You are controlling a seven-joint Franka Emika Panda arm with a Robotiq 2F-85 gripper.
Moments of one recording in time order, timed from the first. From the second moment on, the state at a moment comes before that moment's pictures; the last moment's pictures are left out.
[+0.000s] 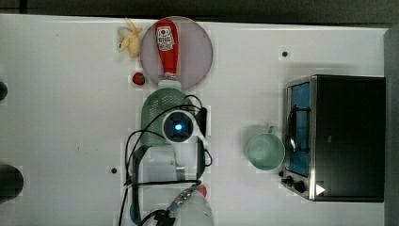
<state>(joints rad) 0.14 0.44 -0.02 -2.40 0.03 1.24 0.95</state>
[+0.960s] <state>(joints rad) 0.11 0.45 -0.27 -2.41 0.02 1.21 0.71</state>
